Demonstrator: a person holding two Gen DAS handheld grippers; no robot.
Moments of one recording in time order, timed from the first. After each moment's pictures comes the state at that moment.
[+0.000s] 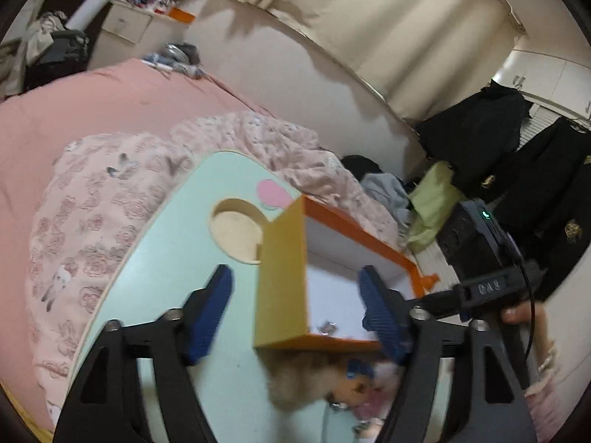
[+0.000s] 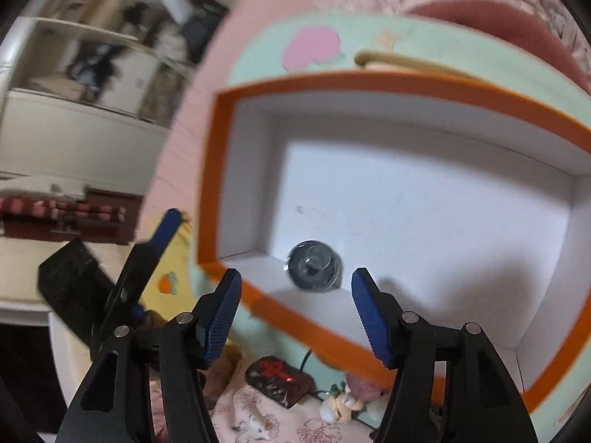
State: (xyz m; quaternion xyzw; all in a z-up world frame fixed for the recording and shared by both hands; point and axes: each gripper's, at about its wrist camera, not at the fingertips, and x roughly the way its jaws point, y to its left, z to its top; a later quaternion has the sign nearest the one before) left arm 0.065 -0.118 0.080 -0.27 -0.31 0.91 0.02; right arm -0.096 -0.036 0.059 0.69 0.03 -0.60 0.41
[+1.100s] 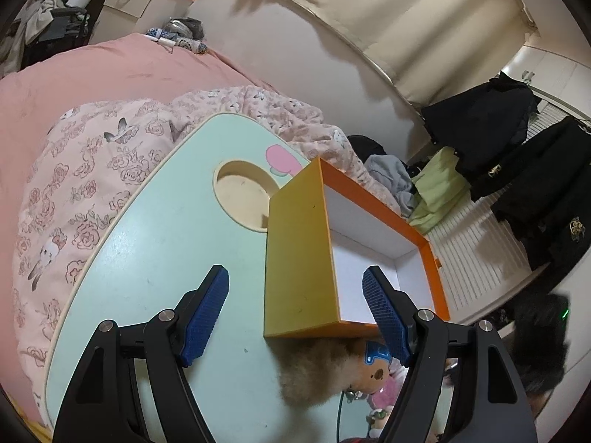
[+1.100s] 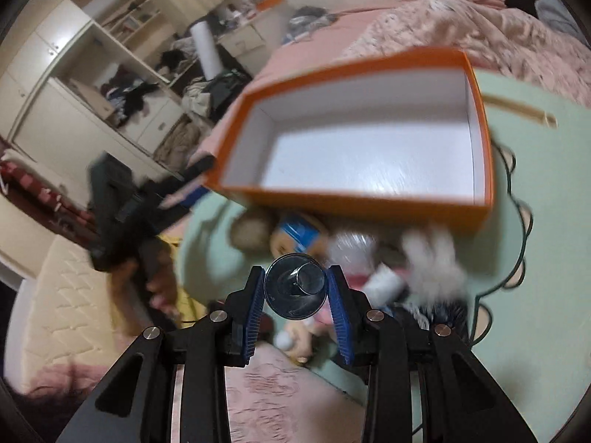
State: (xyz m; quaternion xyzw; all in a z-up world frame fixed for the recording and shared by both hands) left arm 0.053 -0.118 0.053 -0.29 -0.34 0.89 0.04; right arm 0.007 0.095 0.062 0.52 -0.02 -0.73 0.45
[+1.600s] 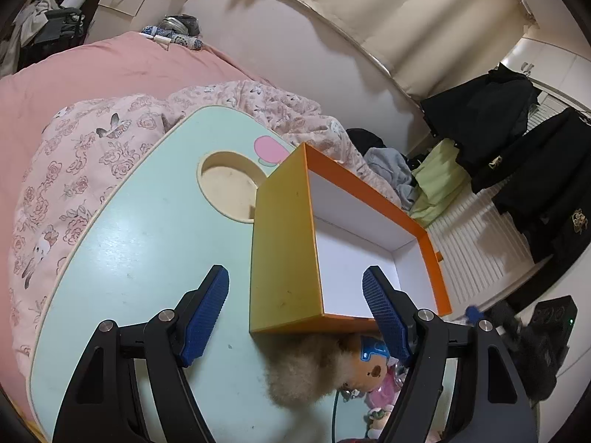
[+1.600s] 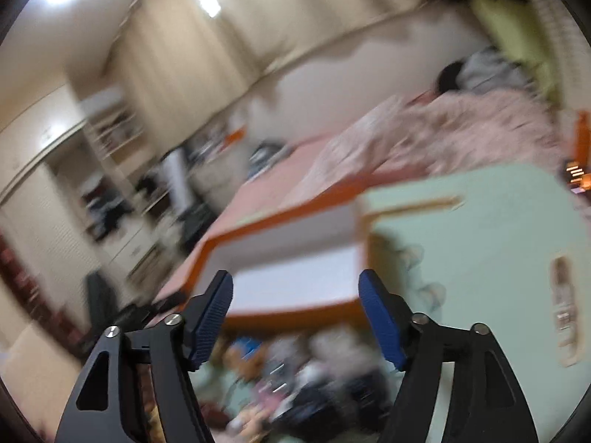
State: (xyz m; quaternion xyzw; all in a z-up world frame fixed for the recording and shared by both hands) left arm 0.046 -0.105 0.048 -0.31 -0.33 0.89 0.04; right arm 0.007 0.173 0.093 0.30 -0.15 -0.88 0.33
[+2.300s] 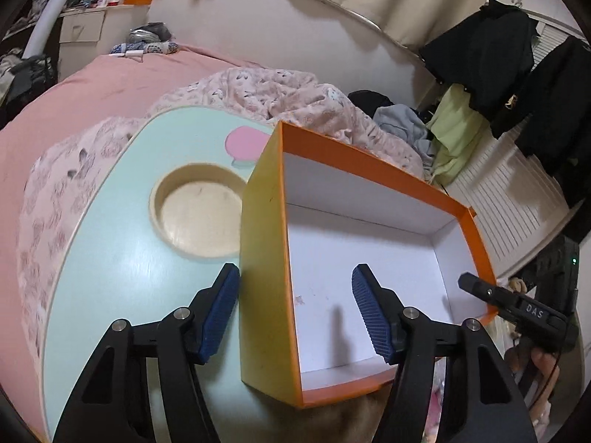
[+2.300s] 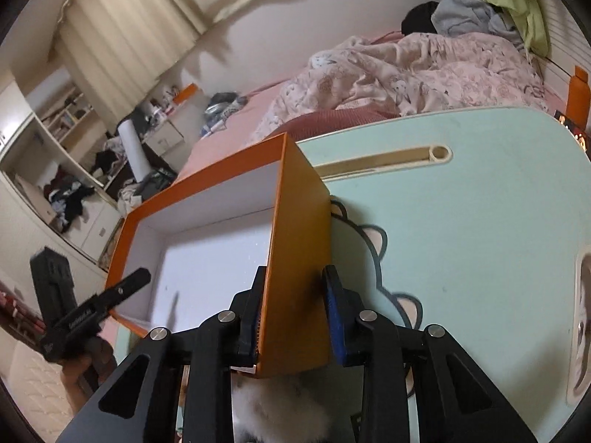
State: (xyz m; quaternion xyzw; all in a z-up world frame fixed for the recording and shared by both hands) left arm -0.026 -0.088 0.046 -0.37 -0.22 0.90 0.05; right arm -0.078 0.155 0.048 0.44 -0.13 -0.84 0.29
